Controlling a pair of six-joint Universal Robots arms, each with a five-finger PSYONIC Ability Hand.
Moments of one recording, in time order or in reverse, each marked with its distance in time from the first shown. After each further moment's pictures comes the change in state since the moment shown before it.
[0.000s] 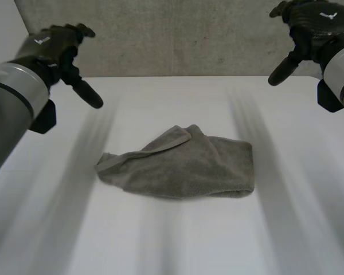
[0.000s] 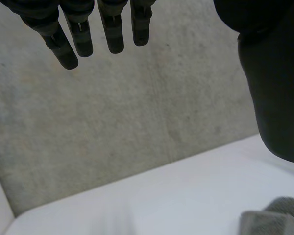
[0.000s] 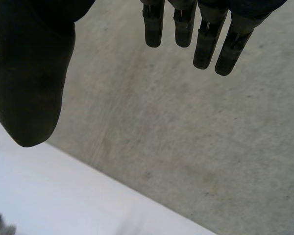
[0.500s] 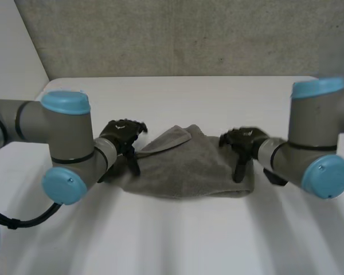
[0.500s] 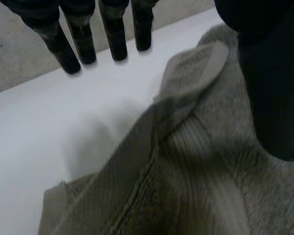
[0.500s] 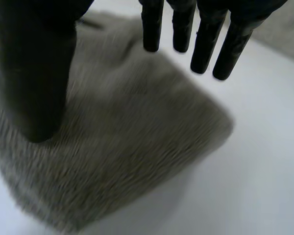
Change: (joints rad) left arm -0.052 -0.562 0.103 0.081 0.131 0.178; right arm 0.042 0.515 -0.038 0.157 -0.132 -0.204; left_hand 0.162 0.174 0.179 0.145 0.149; right_hand 0.131 0.116 0.113 0.101 0.127
